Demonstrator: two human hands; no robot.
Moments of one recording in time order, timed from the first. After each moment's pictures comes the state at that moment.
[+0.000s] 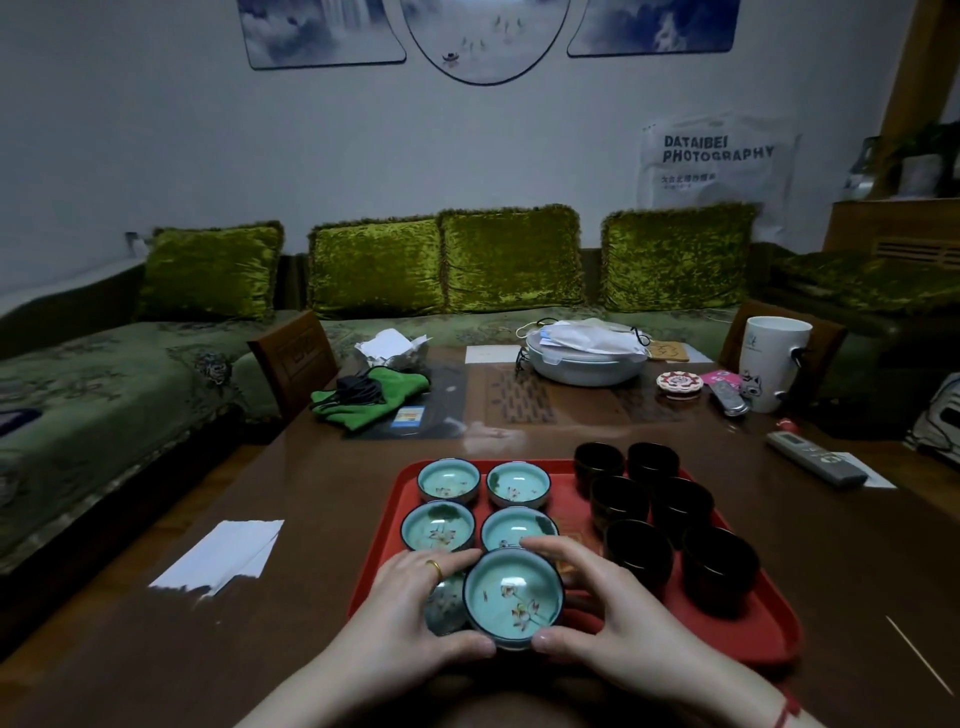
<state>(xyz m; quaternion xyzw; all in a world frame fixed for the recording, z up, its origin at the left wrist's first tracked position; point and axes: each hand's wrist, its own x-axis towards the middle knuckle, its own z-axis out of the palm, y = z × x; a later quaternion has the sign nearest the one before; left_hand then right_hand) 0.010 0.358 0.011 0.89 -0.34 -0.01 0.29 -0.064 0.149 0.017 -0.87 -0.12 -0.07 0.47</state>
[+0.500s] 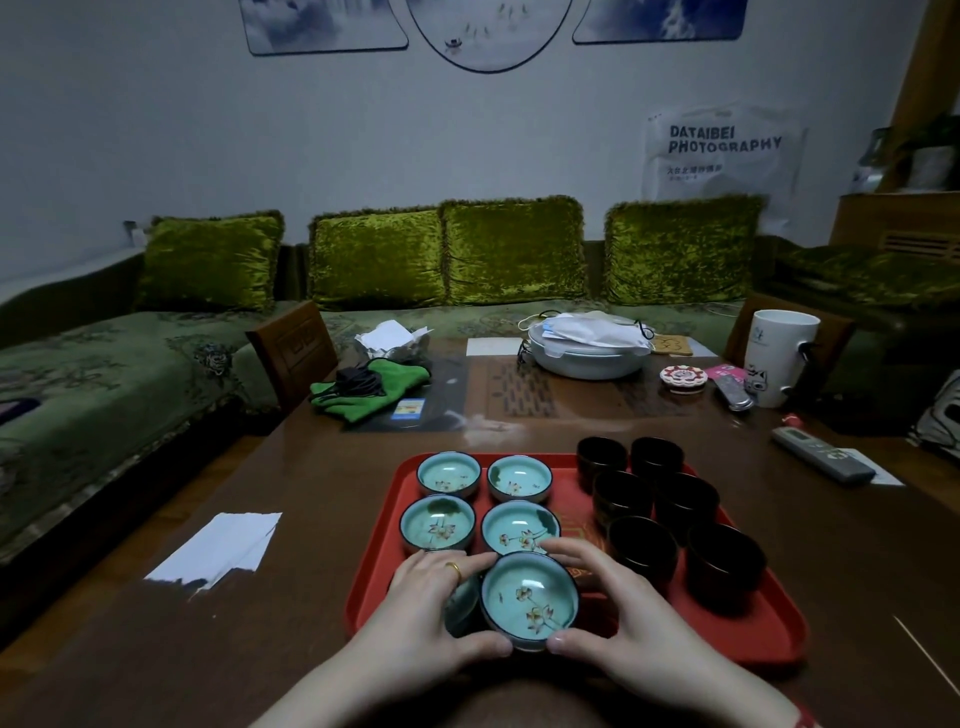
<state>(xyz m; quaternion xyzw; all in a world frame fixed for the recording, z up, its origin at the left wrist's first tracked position) 0.008 0.344 0.008 0.90 -0.35 -0.04 0.27 -0.064 0.138 0.003 -0.89 -0.08 -0.07 0.44</state>
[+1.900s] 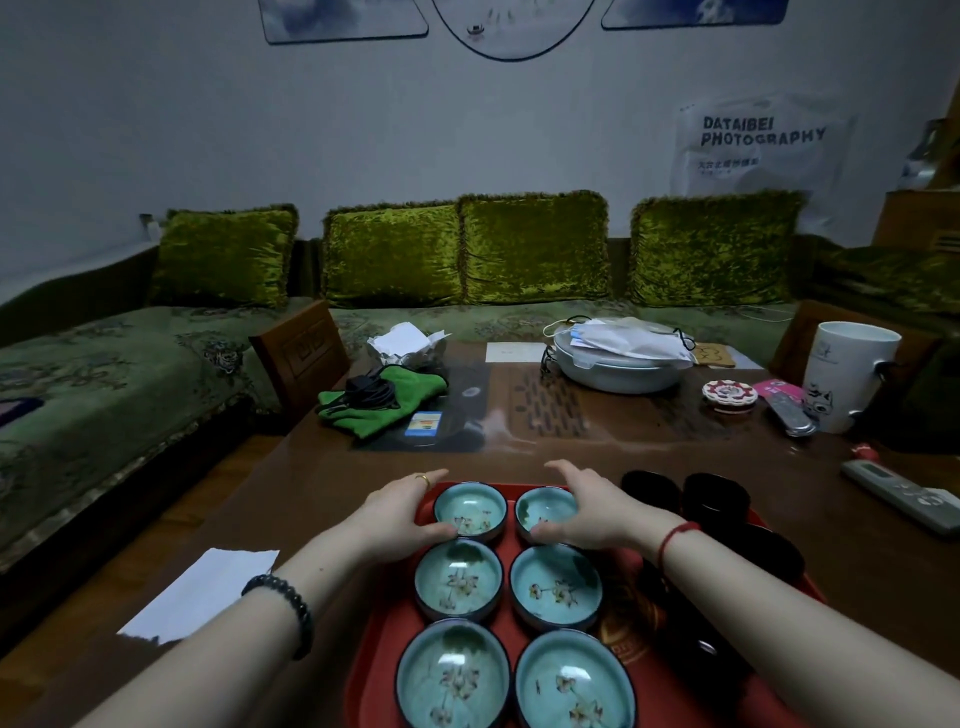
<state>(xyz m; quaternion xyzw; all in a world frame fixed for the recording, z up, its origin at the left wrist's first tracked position) 0.162 0.346 0.032 0.94 -0.27 -0.06 0.19 0.103 0.124 0.037 -0.96 0.04 0.06 0.27</state>
